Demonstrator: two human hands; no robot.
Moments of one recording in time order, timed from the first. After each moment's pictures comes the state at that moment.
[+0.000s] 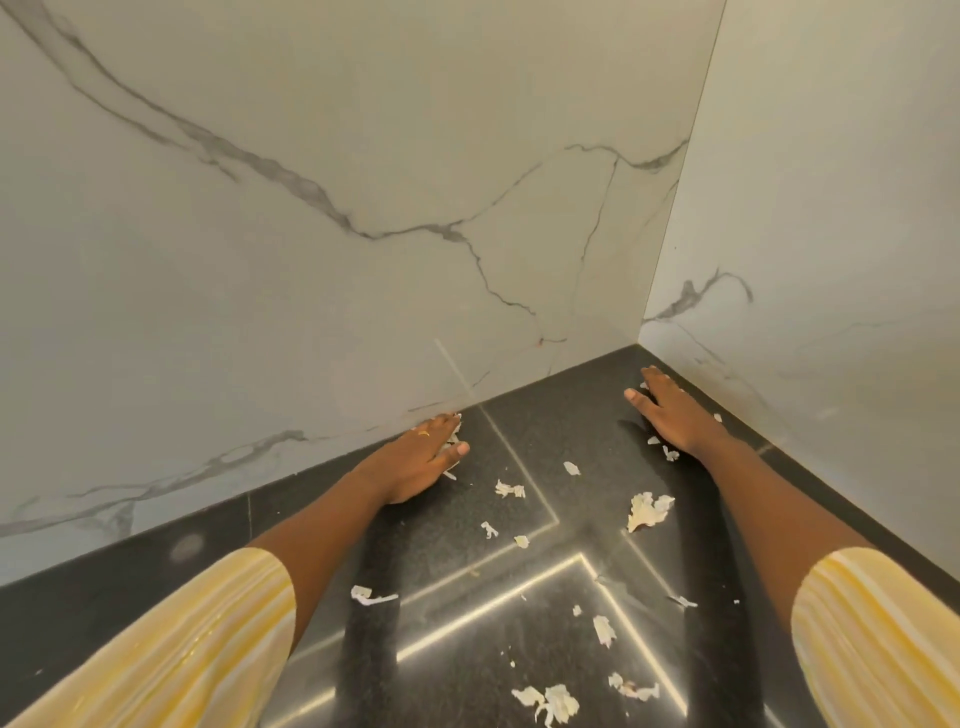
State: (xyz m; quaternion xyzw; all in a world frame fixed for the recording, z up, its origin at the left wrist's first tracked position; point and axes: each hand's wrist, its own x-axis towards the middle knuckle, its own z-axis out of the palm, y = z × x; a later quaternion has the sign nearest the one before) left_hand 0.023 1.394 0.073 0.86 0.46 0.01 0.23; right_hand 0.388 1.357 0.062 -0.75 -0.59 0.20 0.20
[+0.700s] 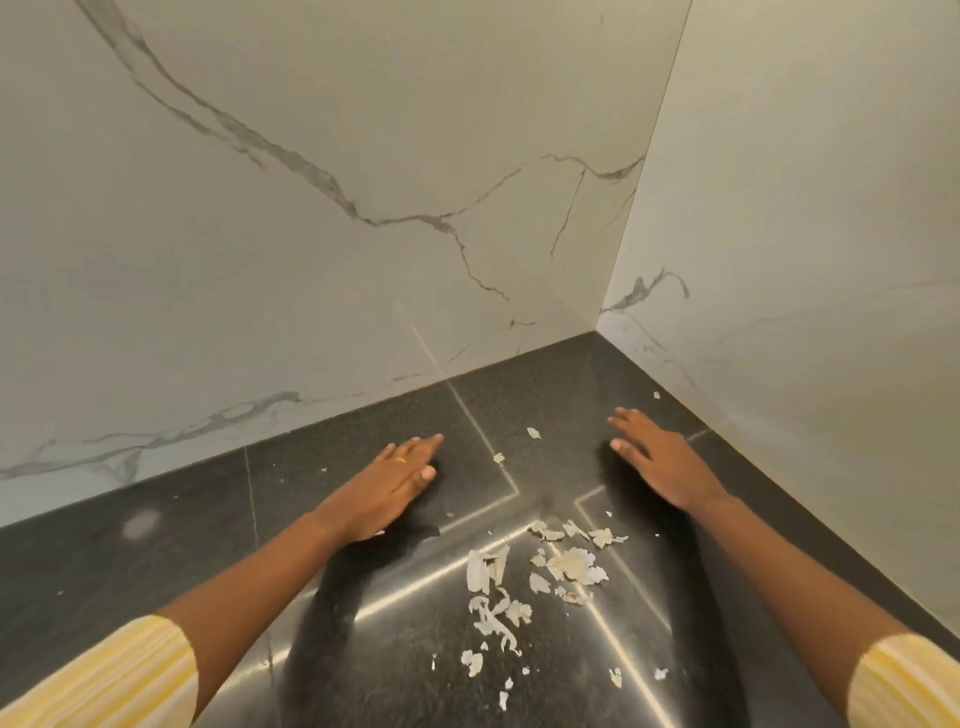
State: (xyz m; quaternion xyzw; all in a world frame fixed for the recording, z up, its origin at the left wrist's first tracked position) left_hand -0.006 1.291 0.089 0.88 0.40 0.05 0.27; right_hand 0.360 1.225 0.093 -0.70 -0.67 0.15 0.16
